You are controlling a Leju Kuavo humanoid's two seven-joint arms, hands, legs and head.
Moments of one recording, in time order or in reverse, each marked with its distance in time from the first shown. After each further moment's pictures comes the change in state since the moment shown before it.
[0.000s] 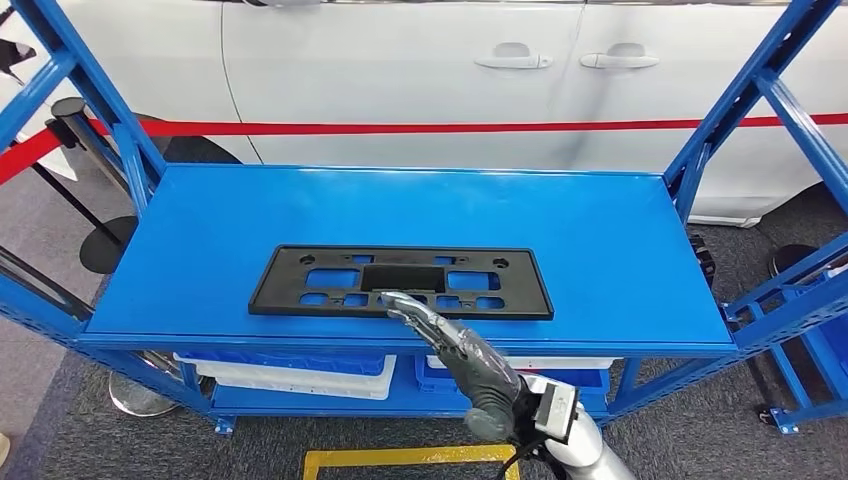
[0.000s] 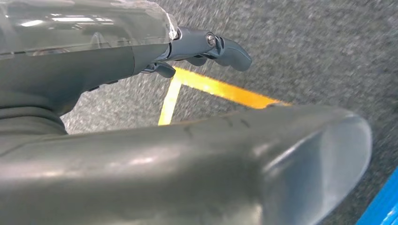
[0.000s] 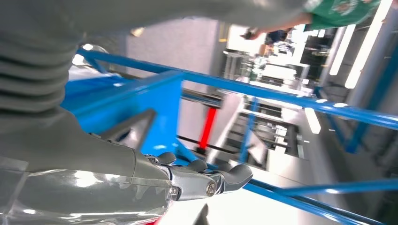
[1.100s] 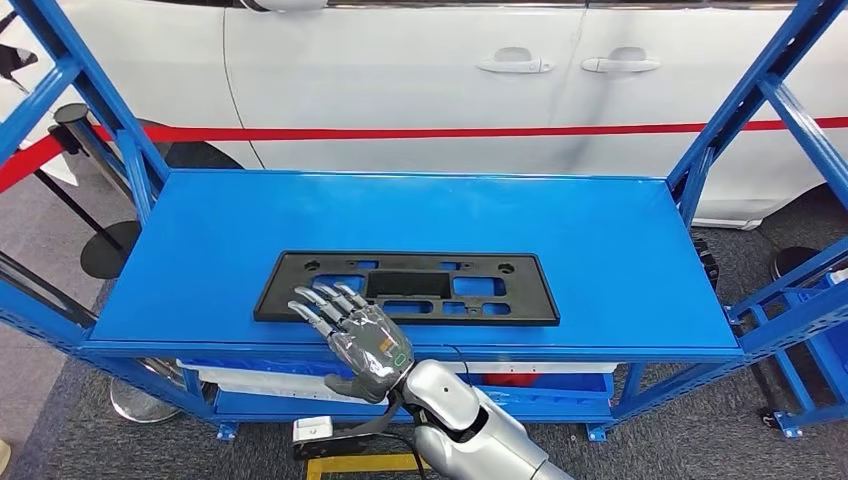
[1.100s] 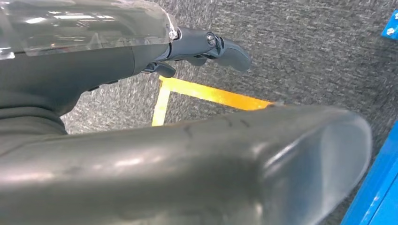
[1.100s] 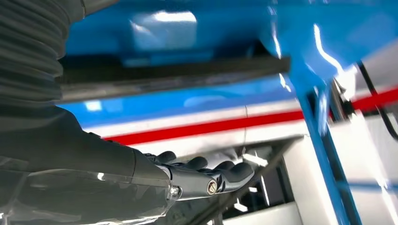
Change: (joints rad) left arm -0.002 -0.002 0.000 0.001 -0.086 -0.009 -0.031; right arm -0.257 0.263 0.296 0.590 1.083 -0.789 0.337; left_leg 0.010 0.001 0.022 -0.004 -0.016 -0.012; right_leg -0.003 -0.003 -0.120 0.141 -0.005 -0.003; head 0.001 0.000
